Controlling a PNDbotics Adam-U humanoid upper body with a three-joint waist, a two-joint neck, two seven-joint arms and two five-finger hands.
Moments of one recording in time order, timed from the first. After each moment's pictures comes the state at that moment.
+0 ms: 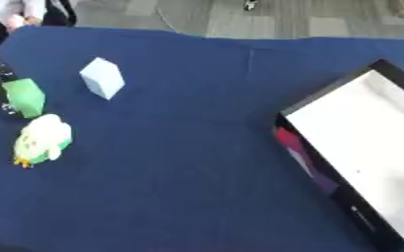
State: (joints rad) left arm -0.90 0.76 -0.06 -0.74 -0.95 0.29 -0.84; right arm 0.09 -0.31 -0.21 -1.98 -0.12 -0.13 0.02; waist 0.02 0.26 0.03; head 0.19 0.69
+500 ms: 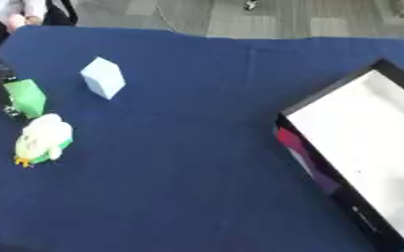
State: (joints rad) left arm -0.90 0.76 -0.06 -0.73 -0.97 0.29 -0.86; right arm 0.09 -0.31 -0.21 -1.99 -0.12 -0.13 0.02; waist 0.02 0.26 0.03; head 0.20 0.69
